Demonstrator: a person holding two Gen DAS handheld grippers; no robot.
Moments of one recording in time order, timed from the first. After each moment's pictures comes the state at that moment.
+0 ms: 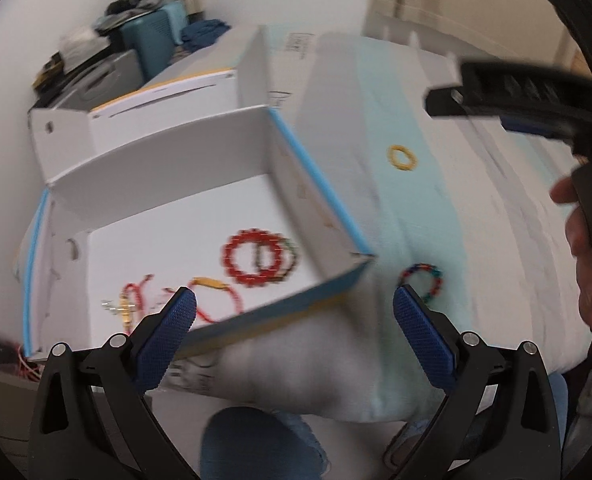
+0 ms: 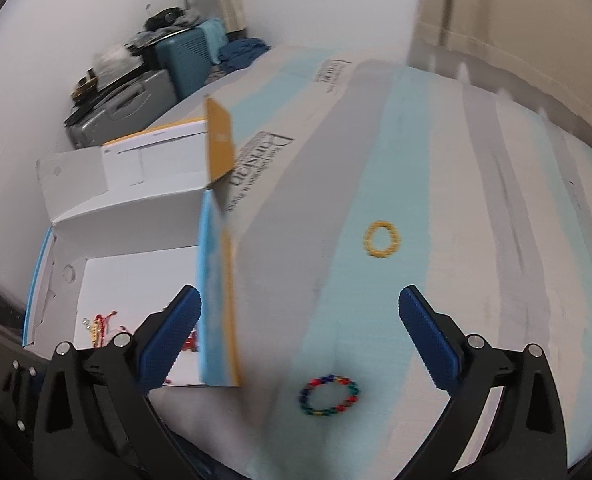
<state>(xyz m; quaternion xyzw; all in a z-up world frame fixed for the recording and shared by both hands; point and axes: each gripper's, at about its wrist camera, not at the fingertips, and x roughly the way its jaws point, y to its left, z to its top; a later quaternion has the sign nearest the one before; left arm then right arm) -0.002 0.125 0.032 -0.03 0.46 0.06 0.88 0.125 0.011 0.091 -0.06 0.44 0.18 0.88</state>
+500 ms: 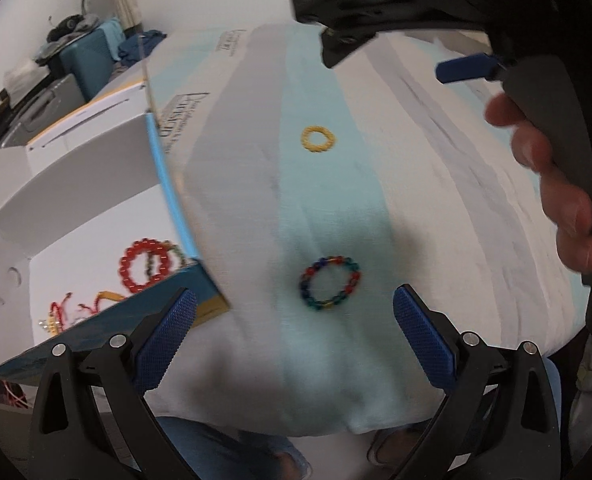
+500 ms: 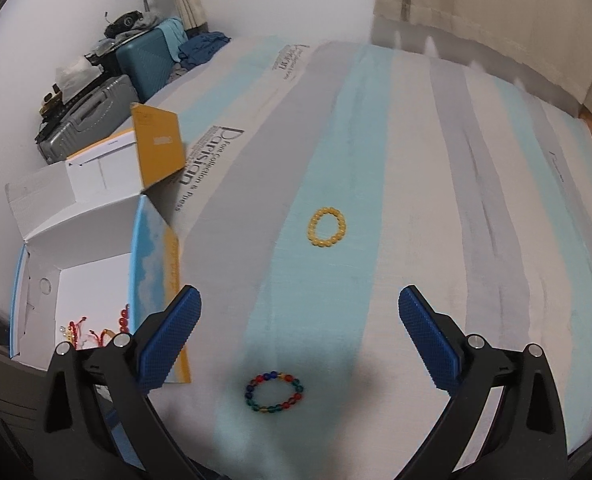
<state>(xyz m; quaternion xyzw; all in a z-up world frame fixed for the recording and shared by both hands) 0.022 0.025 0.002 0.00 0.47 -0.01 0.88 0.164 -0.048 0.077 -0.04 0.47 0.14 0.87</state>
